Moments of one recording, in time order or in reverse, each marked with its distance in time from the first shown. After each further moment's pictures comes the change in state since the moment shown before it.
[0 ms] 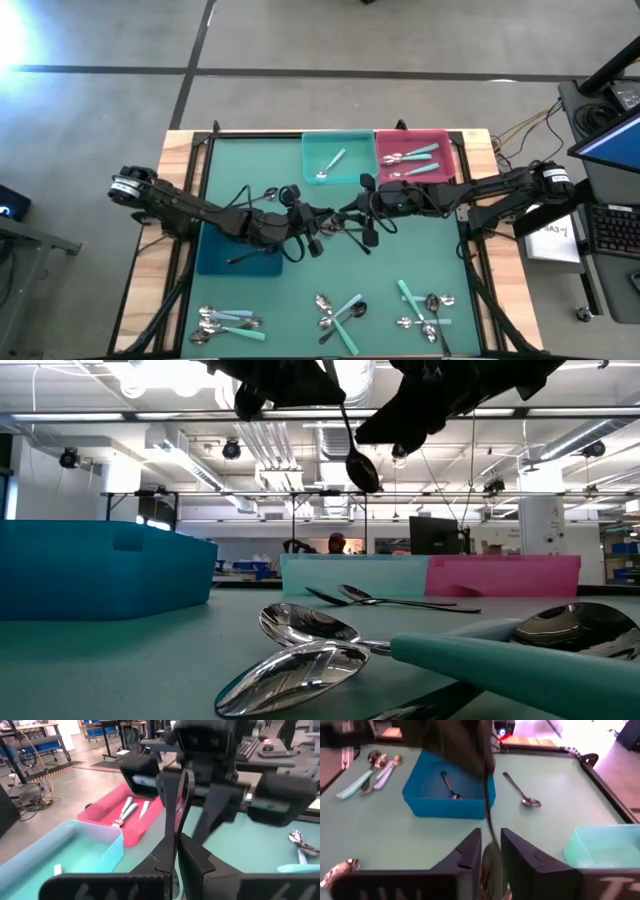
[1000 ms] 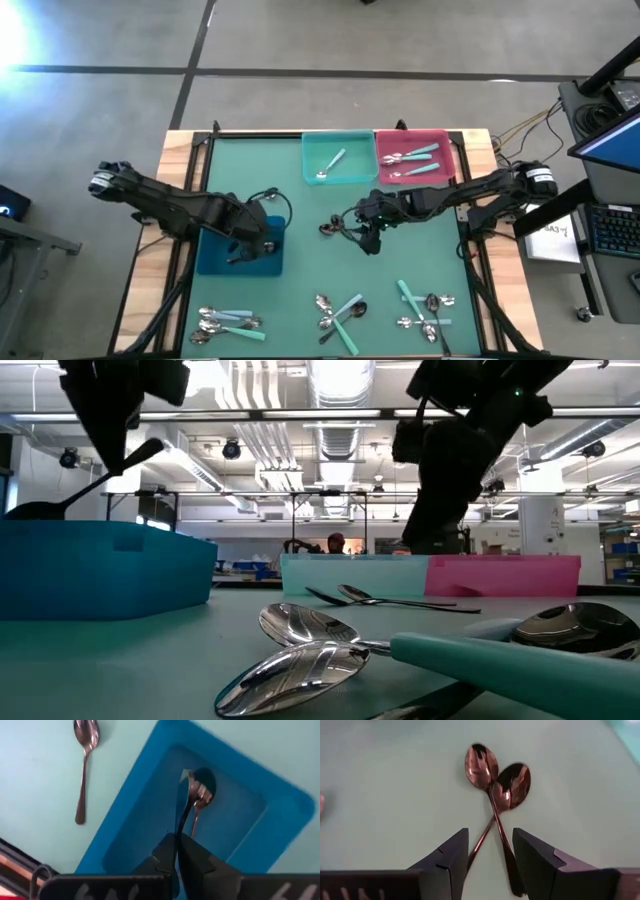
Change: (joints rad) left arm -0.032 -0.183 0.193 -1.633 0.468 -0.711; right arm 0.000 0.148 -0.001 -0.340 0.000 0.348
